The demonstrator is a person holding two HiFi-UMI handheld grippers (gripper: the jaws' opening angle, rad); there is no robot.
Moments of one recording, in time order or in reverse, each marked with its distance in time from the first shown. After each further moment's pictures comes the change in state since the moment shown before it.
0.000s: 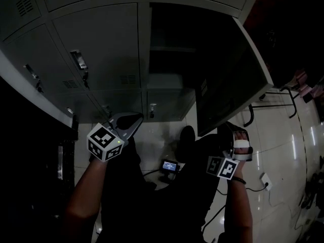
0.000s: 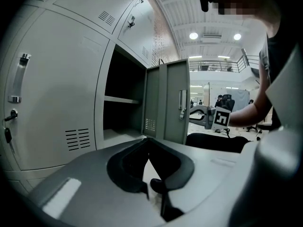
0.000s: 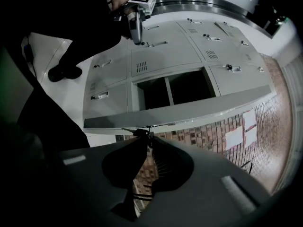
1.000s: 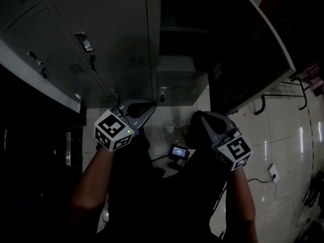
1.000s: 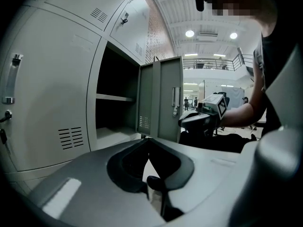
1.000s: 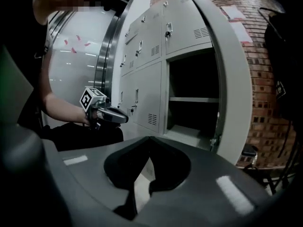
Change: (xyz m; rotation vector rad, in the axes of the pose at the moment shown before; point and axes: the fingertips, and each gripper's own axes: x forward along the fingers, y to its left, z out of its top) left arm 0.000 -0.020 -0.003 0.024 0.029 -0.054; right arm -0.022 0.023 0.112 1.093 -0.501 0.638
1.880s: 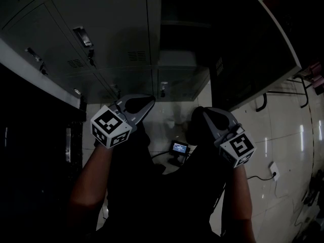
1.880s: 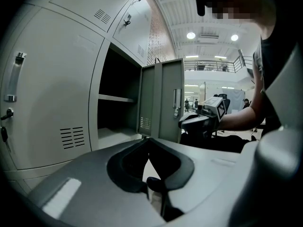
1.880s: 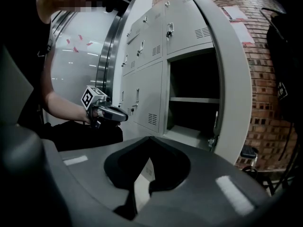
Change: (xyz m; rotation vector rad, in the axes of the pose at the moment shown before) left arm -0.004 0.004 0.001 -0.017 -0.016 0.005; right arm 0.001 -0.003 -0.001 -0.016 -0.001 0.014
